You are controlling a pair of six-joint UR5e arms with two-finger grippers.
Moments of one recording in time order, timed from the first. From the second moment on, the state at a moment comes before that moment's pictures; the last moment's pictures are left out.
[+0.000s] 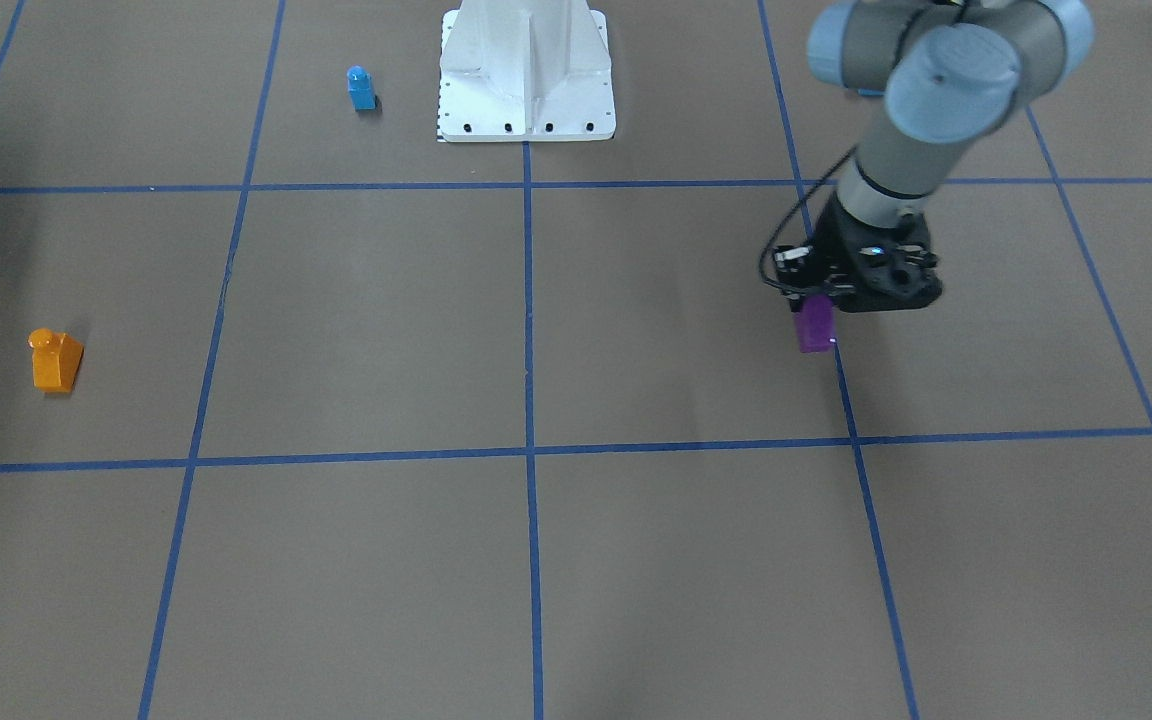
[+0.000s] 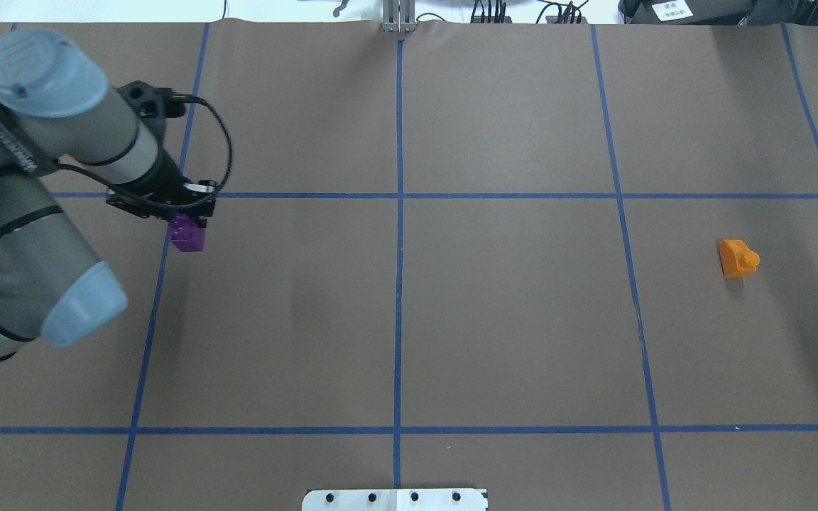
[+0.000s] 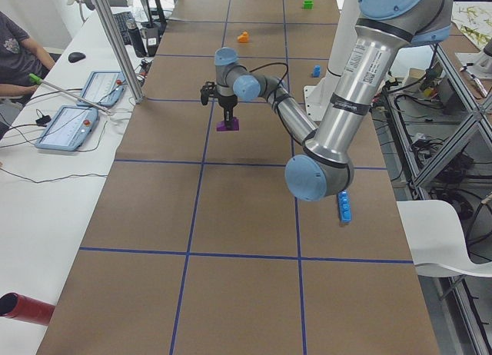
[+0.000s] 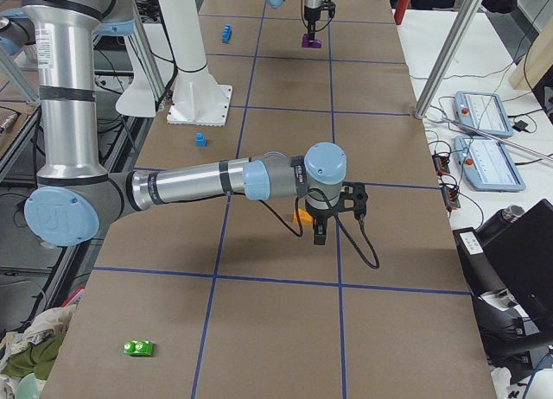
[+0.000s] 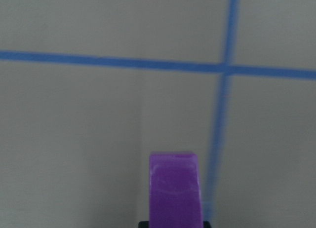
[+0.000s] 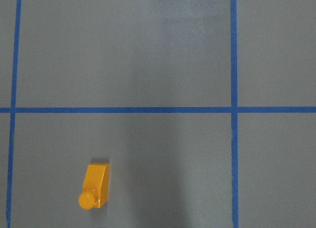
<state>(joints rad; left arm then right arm) -0.77 -2.07 -1.88 -1.42 -2.05 -0.97 1.54 -1.58 1.78 -1.61 2.45 0.16</state>
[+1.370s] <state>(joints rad) -0.57 -2.55 -1.23 -1.75 -1.82 -0.58 1.54 -1.57 1.77 -1.61 2.45 0.20</state>
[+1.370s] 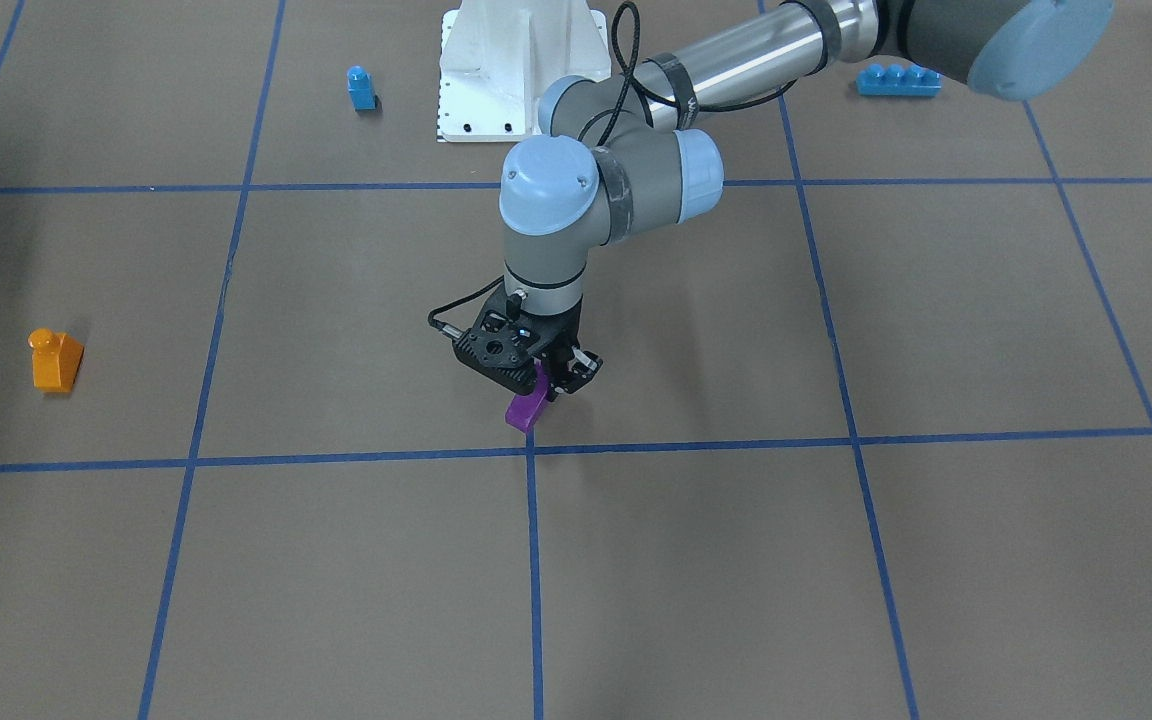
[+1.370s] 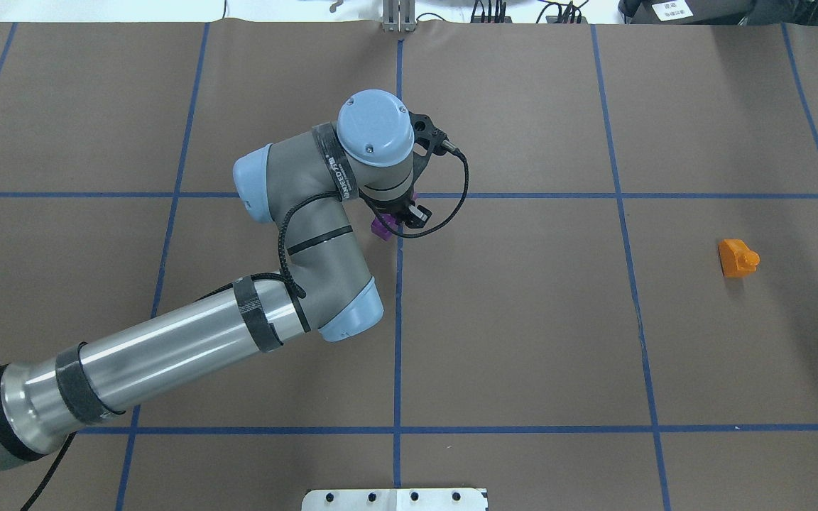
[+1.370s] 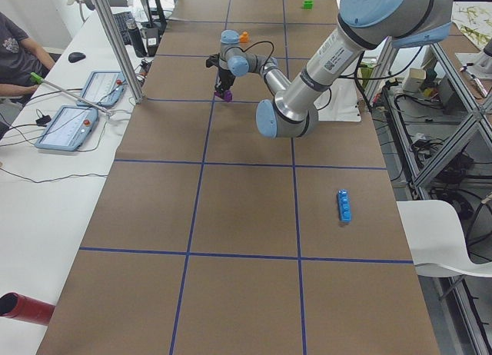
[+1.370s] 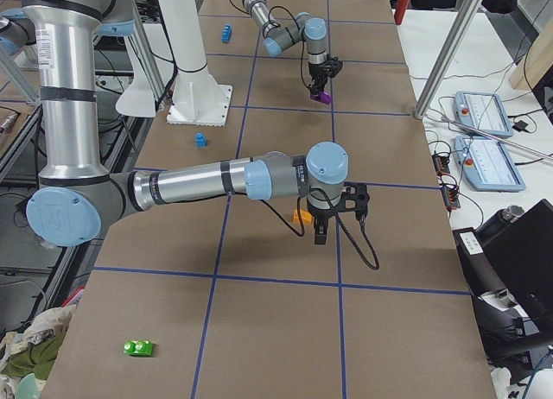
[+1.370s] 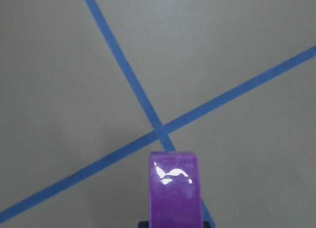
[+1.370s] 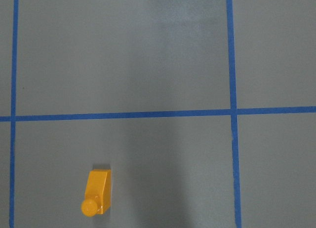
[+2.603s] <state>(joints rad) -0.64 -2.58 -1.21 -1.76 -1.89 -0.60 1.49 -1.55 1.83 -1.61 2.41 0.30</state>
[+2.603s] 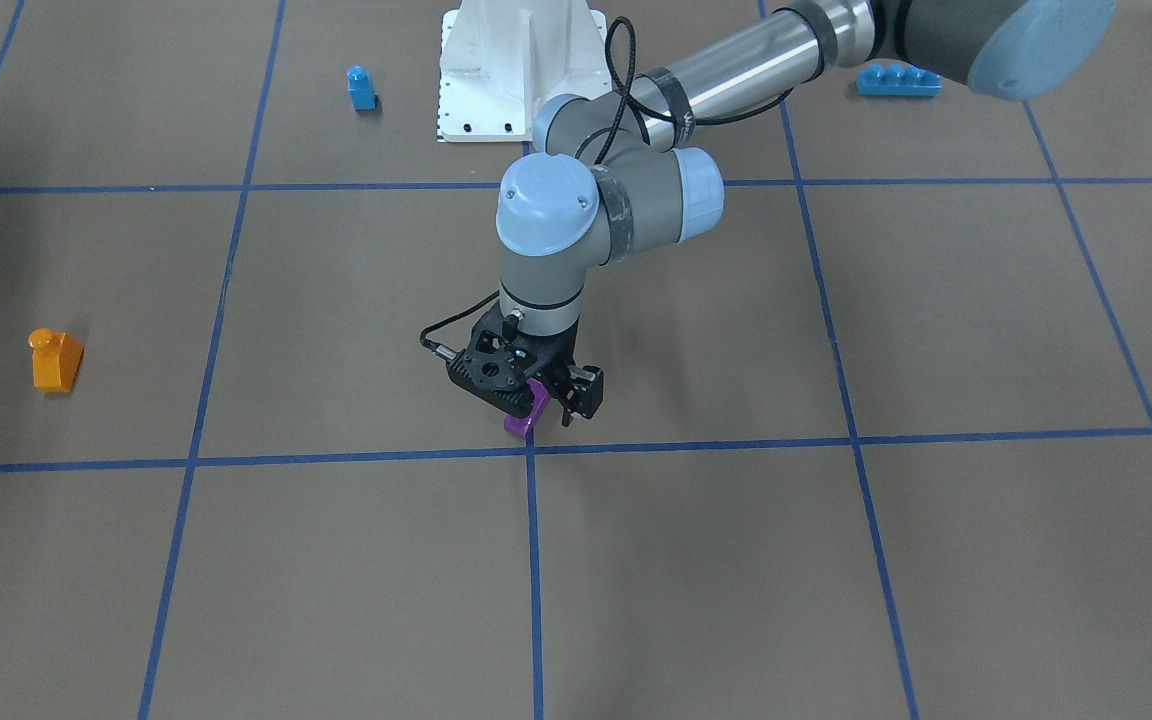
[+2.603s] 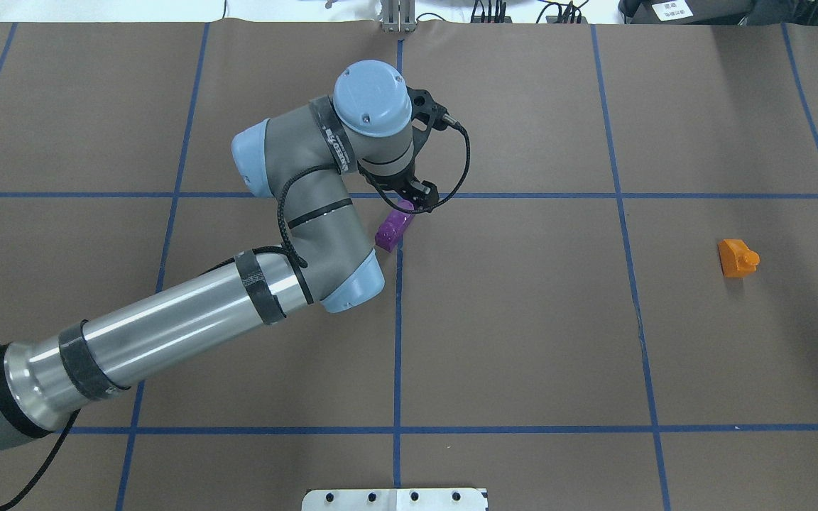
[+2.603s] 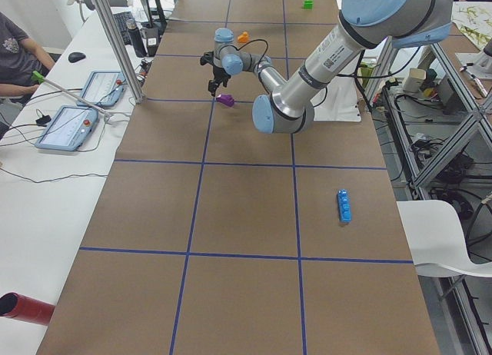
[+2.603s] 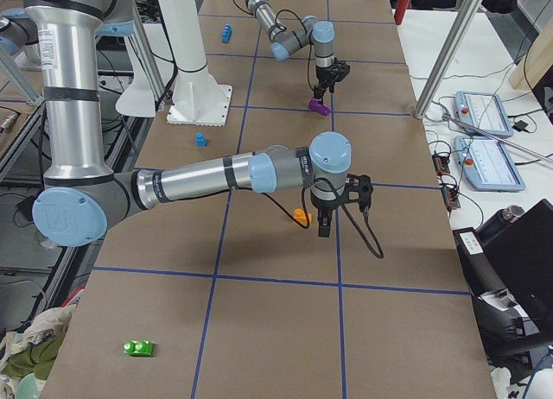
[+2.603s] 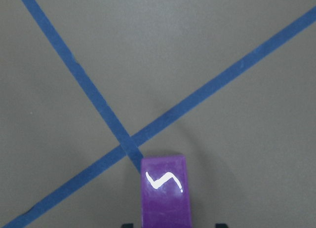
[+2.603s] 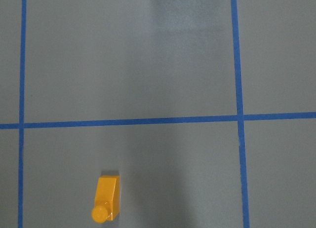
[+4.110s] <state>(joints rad) -0.73 -2.56 -1.47 -1.46 -1.97 -0.62 0.96 -1.62 1.68 -1.07 2.13 0.84</state>
